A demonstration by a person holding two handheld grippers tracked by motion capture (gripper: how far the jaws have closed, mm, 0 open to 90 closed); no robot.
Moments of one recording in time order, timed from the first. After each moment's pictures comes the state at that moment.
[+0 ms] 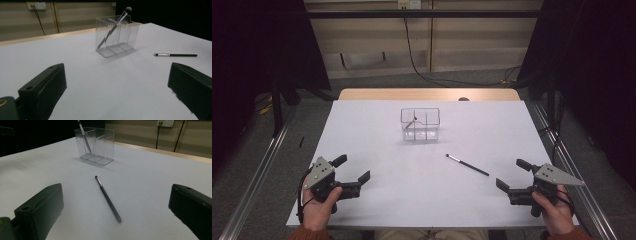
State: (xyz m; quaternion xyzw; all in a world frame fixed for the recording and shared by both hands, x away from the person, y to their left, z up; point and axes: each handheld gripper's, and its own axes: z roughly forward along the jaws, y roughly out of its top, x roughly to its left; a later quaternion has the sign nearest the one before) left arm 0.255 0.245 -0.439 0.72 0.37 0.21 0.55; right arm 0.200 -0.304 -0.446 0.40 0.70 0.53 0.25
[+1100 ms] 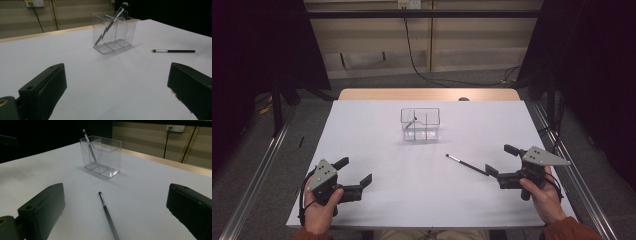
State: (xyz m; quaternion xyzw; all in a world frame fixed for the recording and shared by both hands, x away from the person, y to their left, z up) left arm 0.249 0.239 -0.438 0.73 0.36 0.22 0.55; right arm 0.240 -0.283 -0.426 0.37 0.71 0.55 0.24
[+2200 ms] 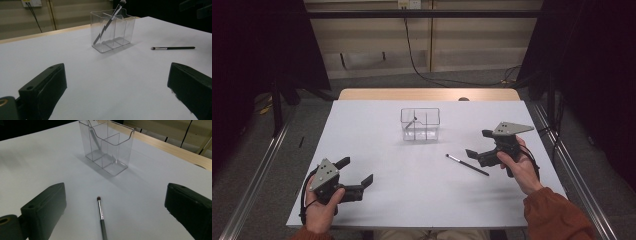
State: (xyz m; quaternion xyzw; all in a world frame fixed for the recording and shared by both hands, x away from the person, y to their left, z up) left arm 0.251 0.238 -0.439 0.74 0.35 0.22 0.54; right arm 0.314 -0.246 -0.413 0.35 0.79 0.47 0.18
